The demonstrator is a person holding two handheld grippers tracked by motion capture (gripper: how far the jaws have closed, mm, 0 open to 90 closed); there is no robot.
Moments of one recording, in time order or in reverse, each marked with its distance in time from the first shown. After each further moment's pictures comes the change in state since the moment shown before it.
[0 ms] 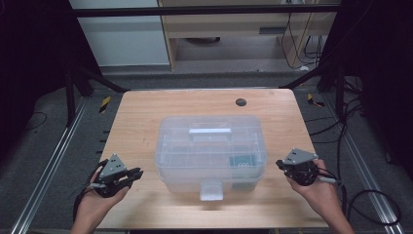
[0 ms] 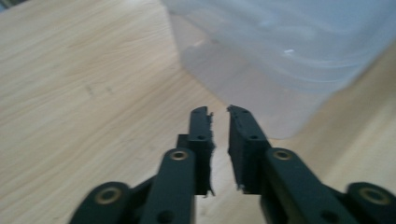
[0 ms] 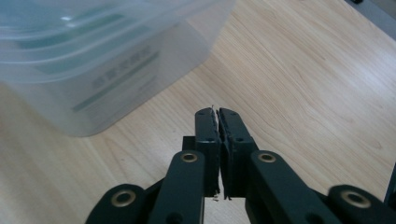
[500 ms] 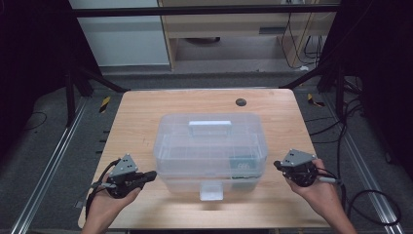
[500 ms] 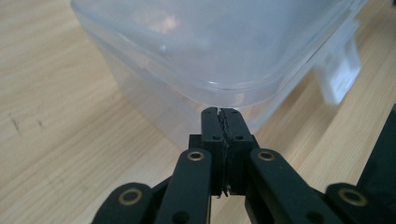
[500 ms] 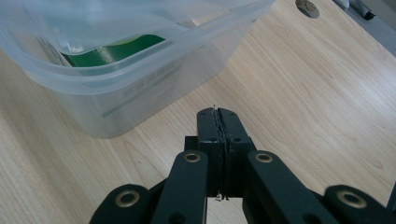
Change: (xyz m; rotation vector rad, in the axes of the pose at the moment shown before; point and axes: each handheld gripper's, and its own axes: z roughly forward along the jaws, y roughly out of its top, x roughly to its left) left arm -0.035 0.020 0.002 0.000 -0.180 0.005; right arm 0.008 0.010 -0.011 -0.017 0.039 -0.078
